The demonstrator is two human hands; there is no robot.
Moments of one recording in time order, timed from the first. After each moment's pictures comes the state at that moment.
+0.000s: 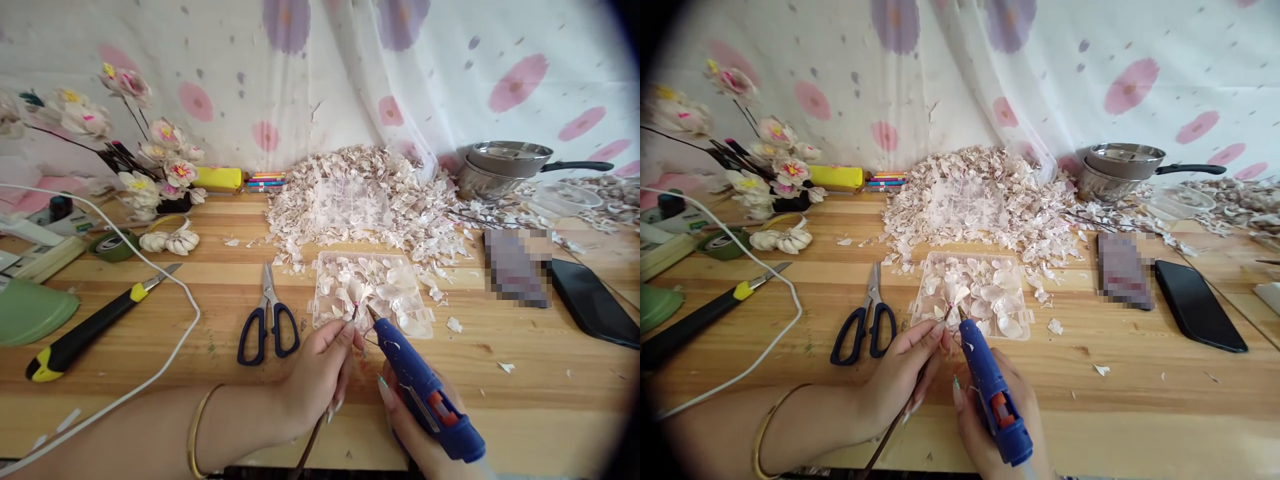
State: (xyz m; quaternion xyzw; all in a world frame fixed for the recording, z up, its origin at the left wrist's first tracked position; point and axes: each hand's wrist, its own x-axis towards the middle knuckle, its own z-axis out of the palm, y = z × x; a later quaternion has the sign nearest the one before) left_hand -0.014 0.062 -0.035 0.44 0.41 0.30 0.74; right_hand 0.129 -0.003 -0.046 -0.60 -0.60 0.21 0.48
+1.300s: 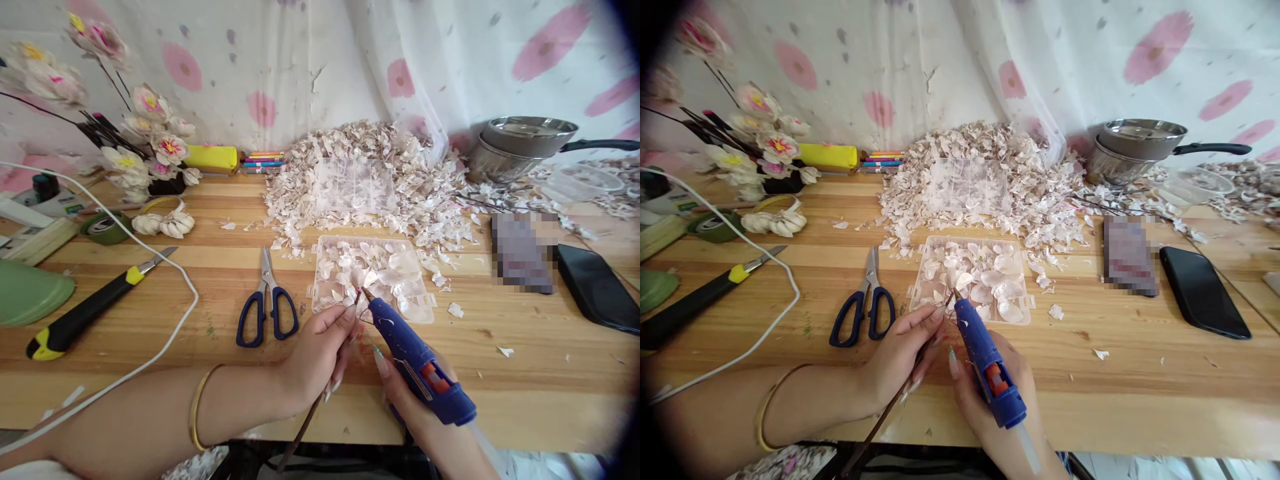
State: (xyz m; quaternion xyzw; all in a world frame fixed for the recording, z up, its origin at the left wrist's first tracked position) left_hand -0.015 0.063 -0.034 0.43 0.42 0.28 0.75; right_hand 0.130 -0.003 -0.038 -0.64 -0.61 0.22 0.41
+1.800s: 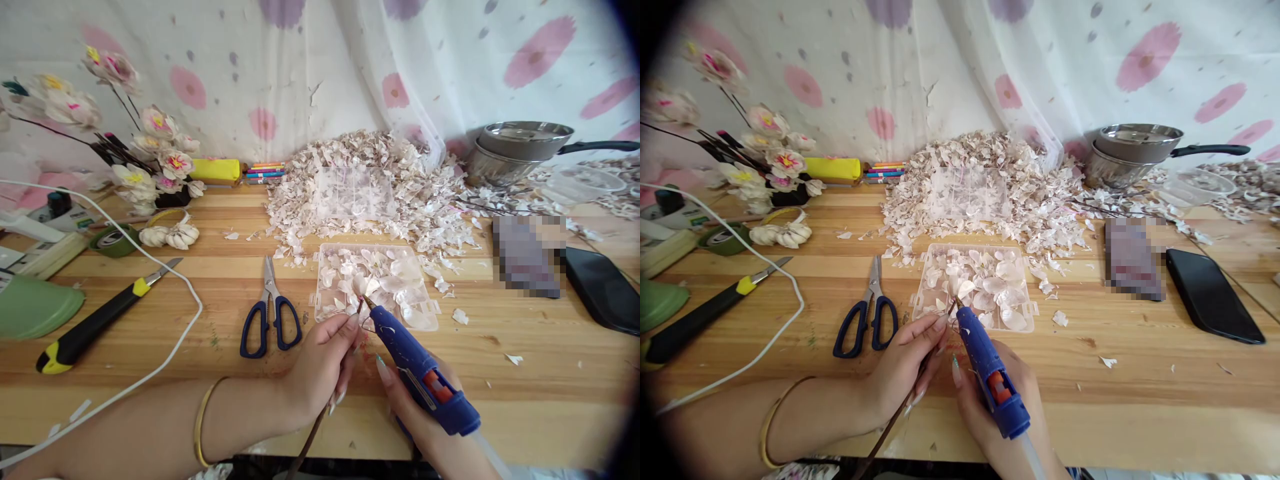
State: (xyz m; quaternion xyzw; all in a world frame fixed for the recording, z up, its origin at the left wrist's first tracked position) left_hand -0.015 0.063 -0.039 0.42 0.43 0.28 0.75; right_hand 0.129 0.001 -0.039 -0.64 -0.61 0.21 0.41
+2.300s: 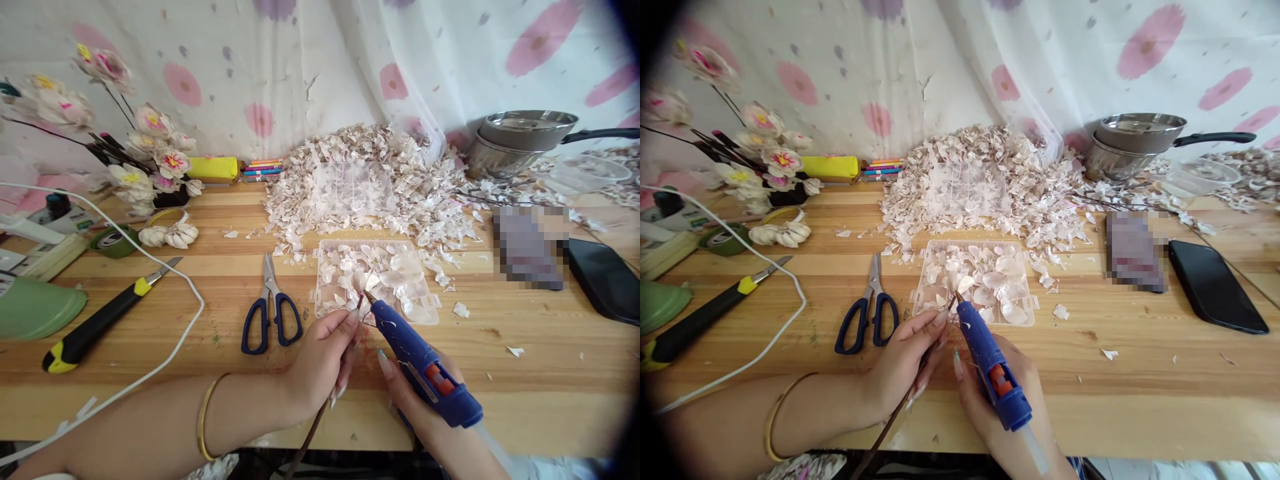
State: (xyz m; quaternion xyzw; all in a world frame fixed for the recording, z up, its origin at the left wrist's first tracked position) left_hand -0.015 0.063 -0.037 0.43 0.43 0.28 0.74; right_hand 0.129 0.003 -0.046 -0.62 -0.60 0.20 0.46
